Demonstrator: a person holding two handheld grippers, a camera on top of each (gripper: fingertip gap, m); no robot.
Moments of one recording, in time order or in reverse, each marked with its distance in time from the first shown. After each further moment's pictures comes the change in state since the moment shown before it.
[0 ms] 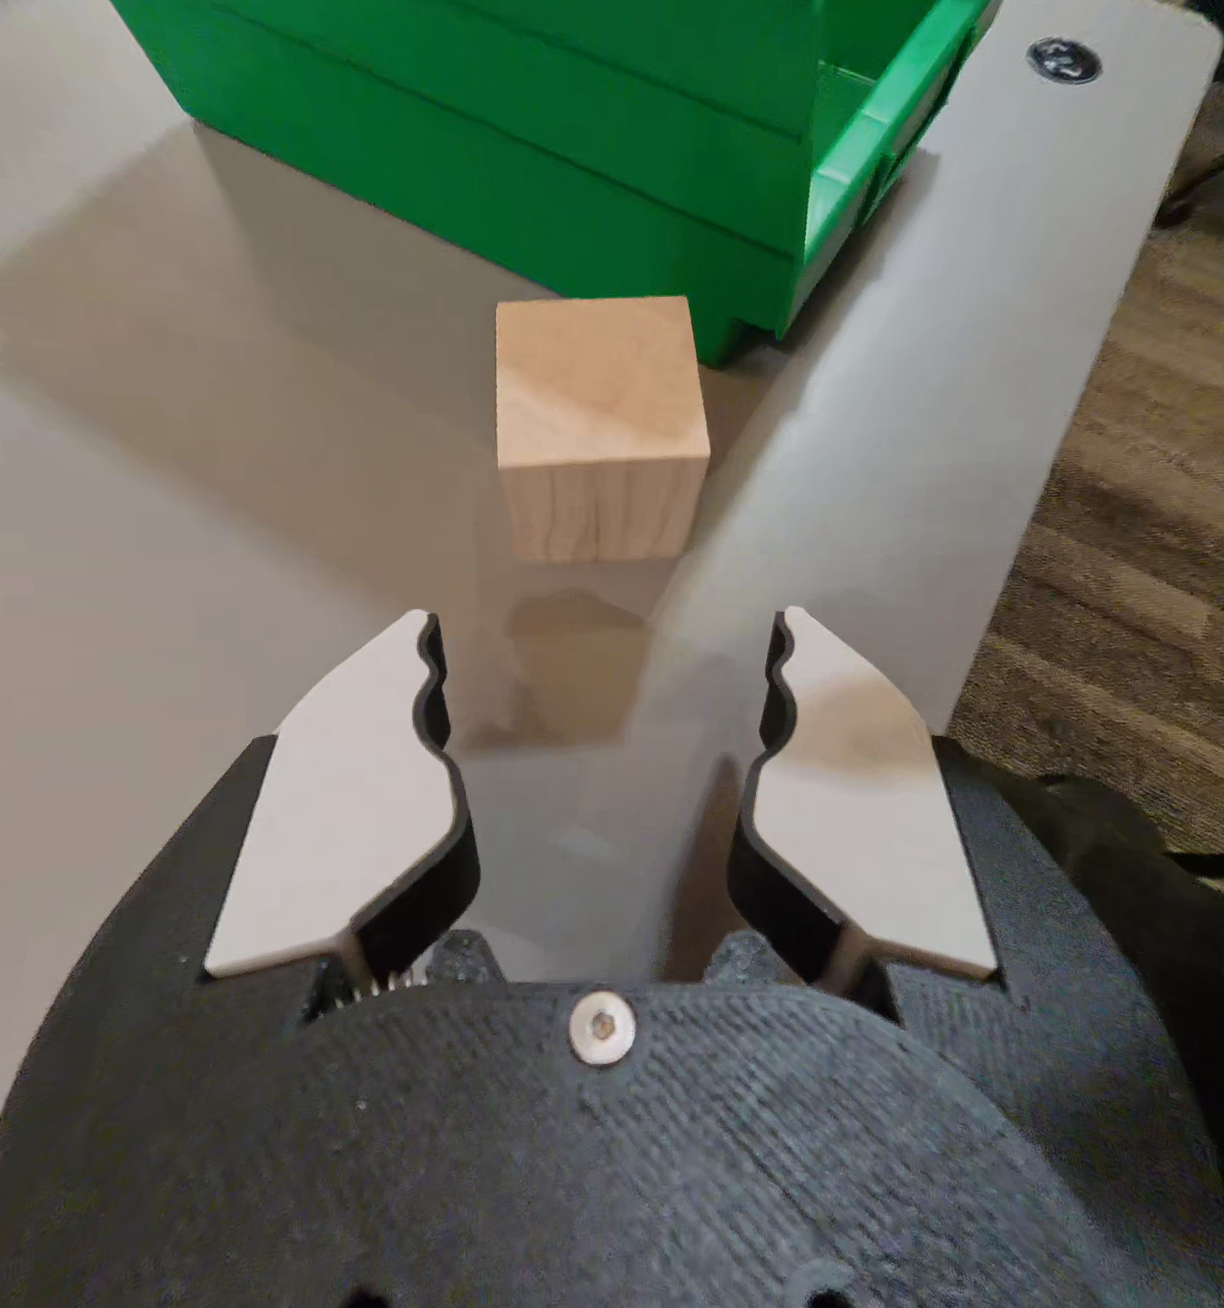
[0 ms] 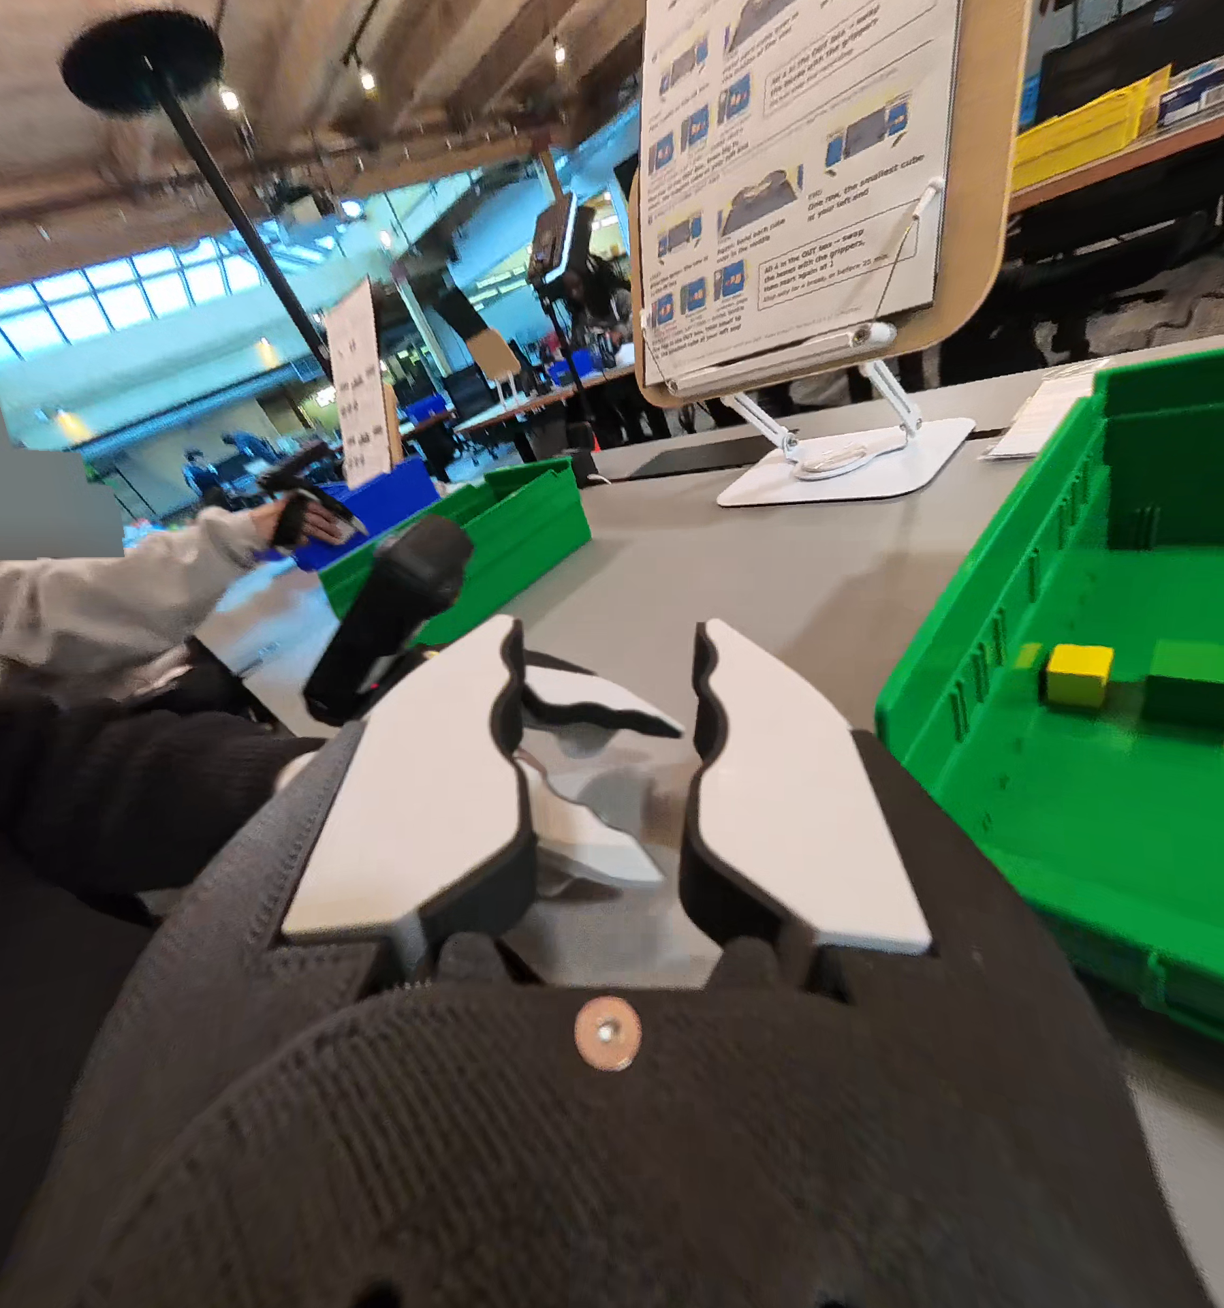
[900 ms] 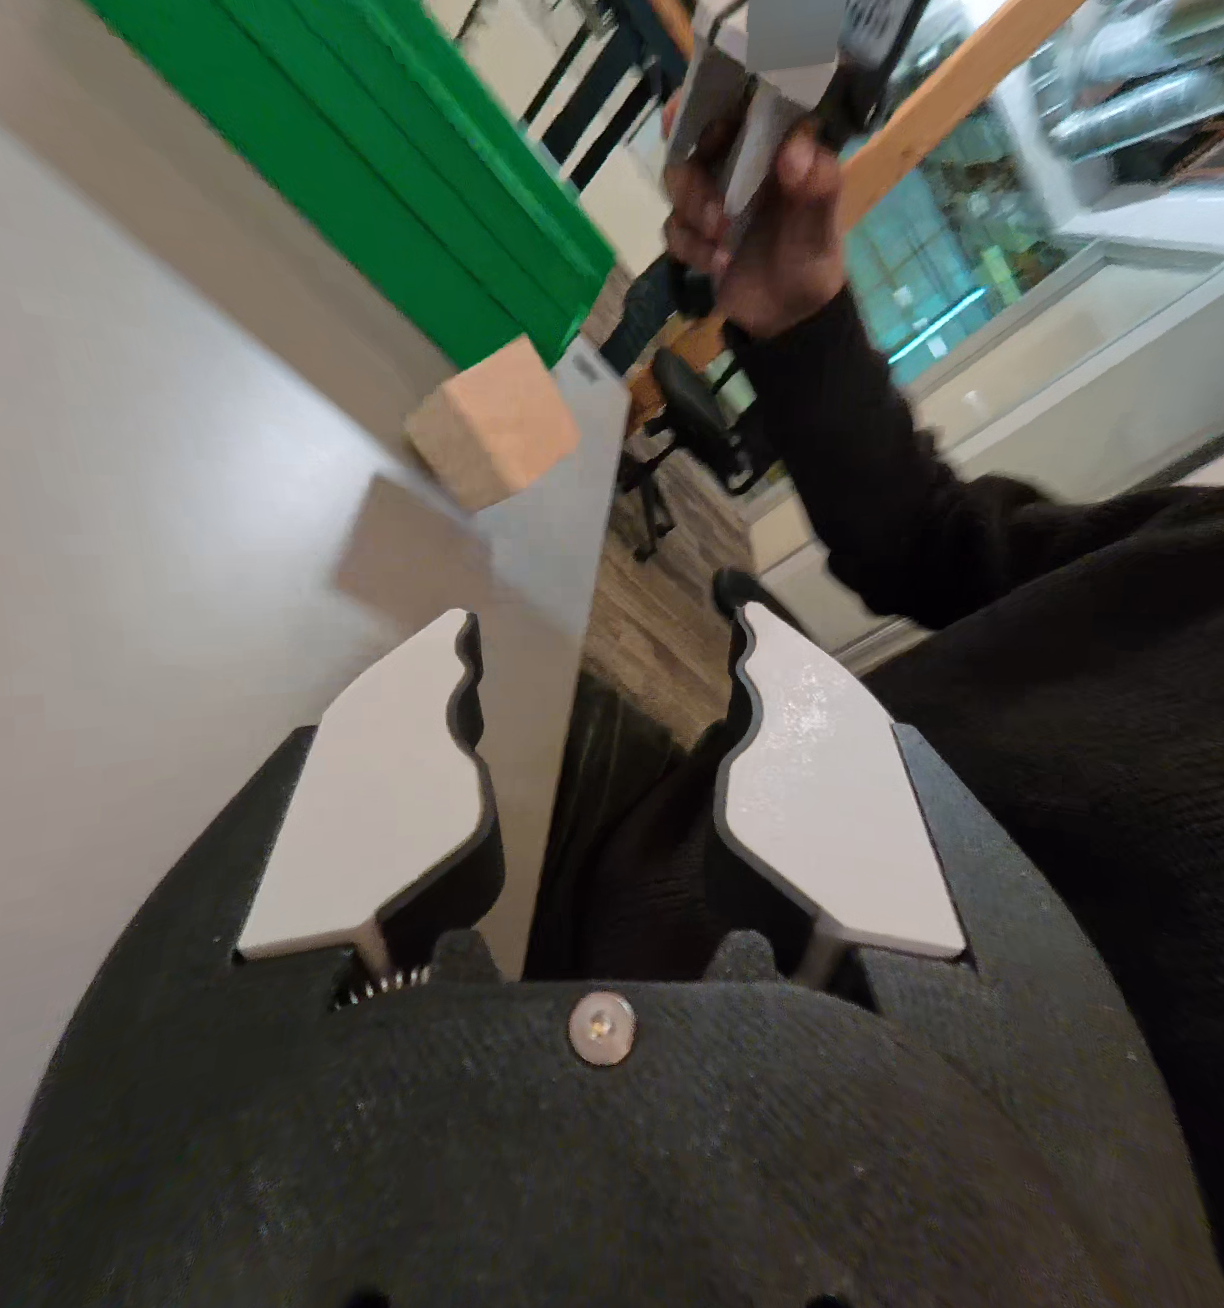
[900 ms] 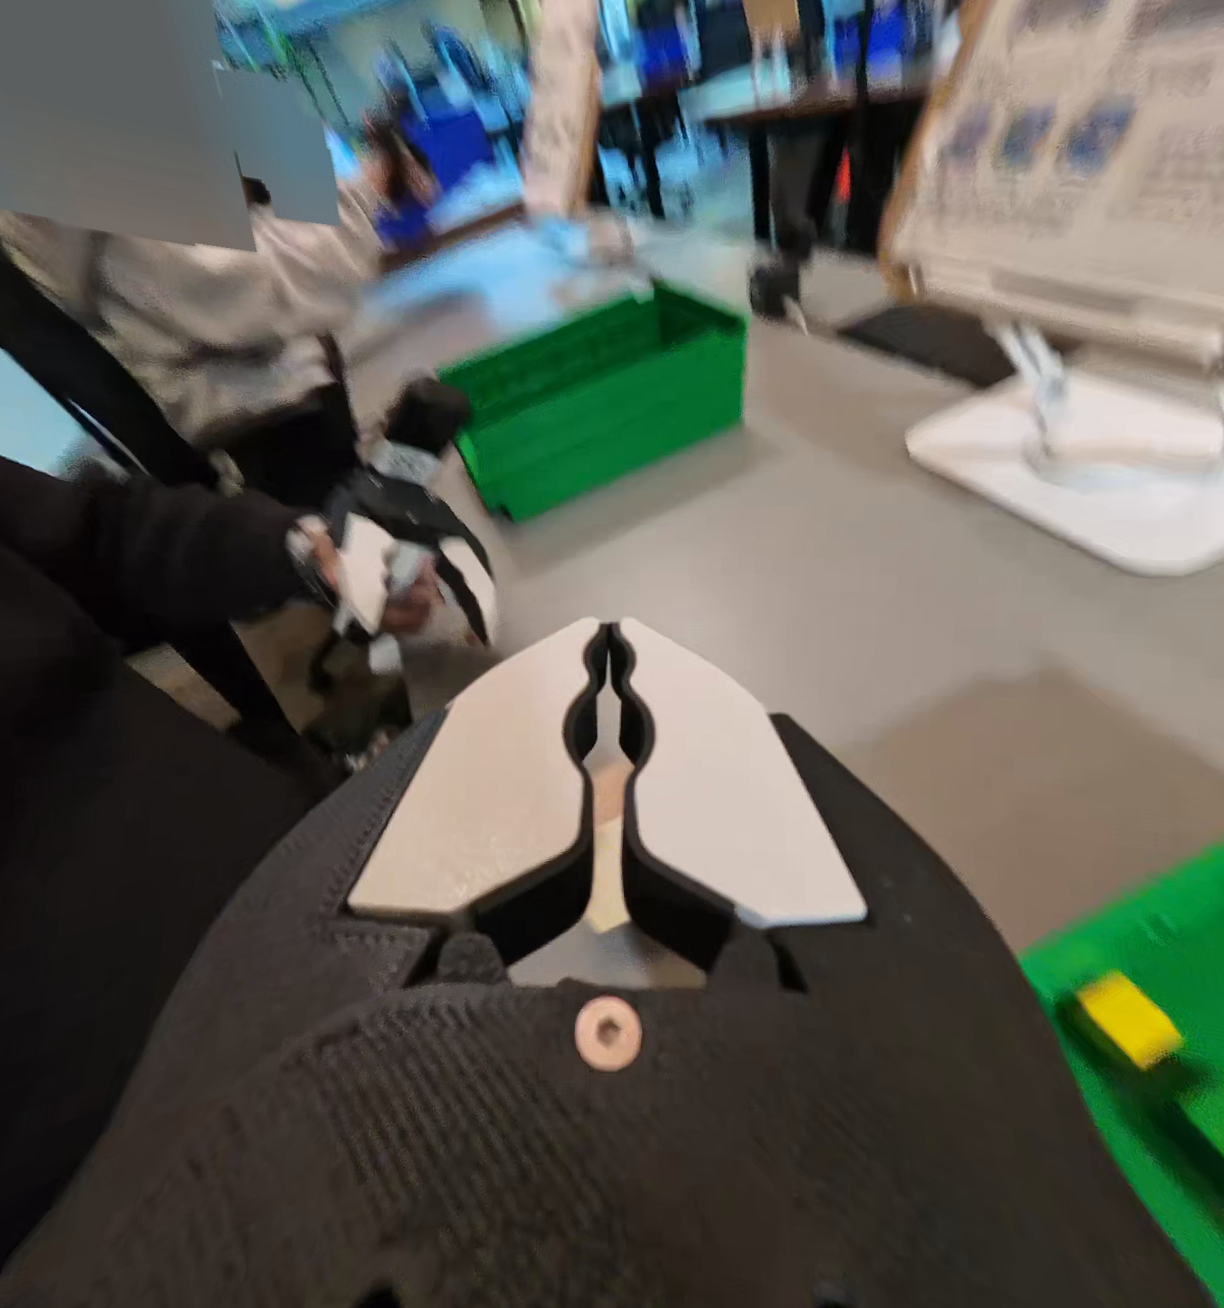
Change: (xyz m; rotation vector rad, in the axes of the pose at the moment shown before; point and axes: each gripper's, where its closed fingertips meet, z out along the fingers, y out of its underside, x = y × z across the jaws) left arm -0.046 0.046 -0.170 0.264 0.685 -0.526; right arm -0.009 -0.036 0.088 -0.418 -0.354 -0.185
